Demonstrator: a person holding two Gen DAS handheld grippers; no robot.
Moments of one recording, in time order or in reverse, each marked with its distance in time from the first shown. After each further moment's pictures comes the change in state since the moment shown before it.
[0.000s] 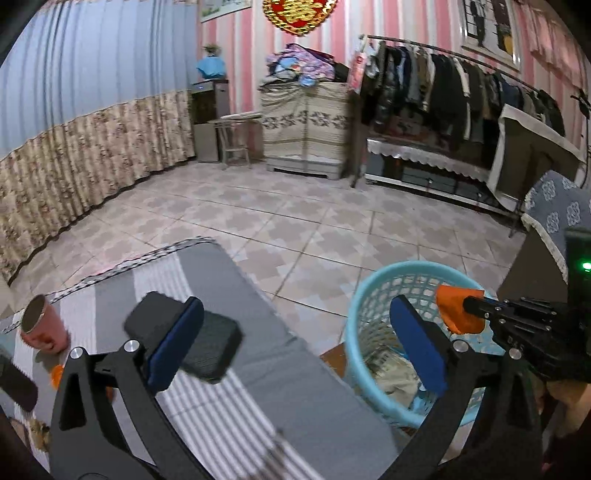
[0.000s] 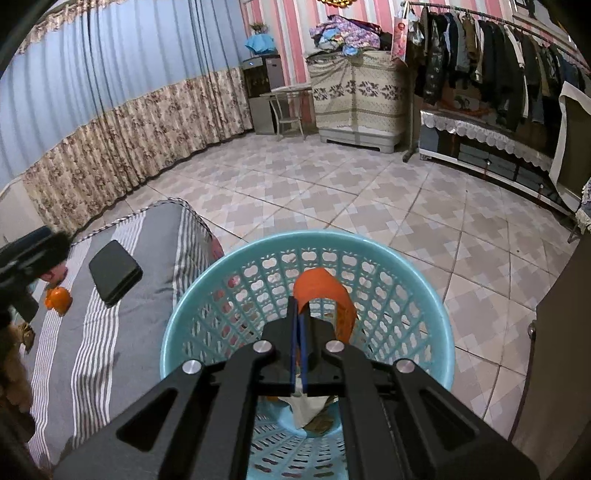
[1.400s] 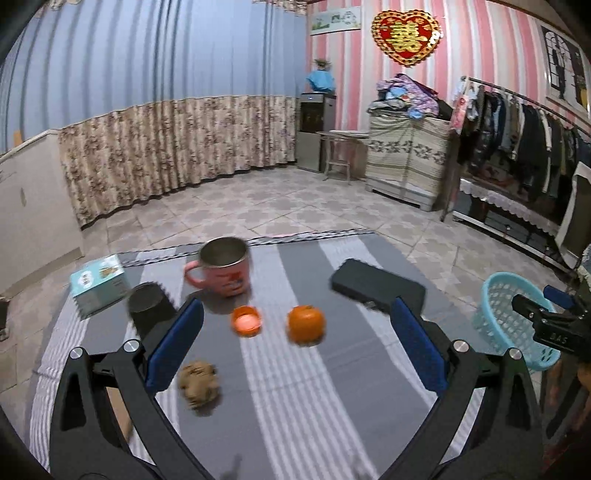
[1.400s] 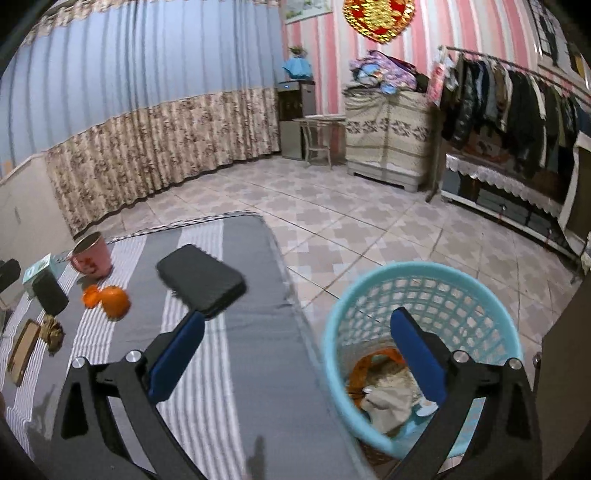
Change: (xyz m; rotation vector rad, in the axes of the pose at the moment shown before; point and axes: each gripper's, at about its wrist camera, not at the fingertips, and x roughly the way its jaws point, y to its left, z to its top) left arm -0.131 0.189 -0.077 -0.221 -0.071 0.298; right arm -0.053 0.162 -0.029 -0.130 -0.156 0.054
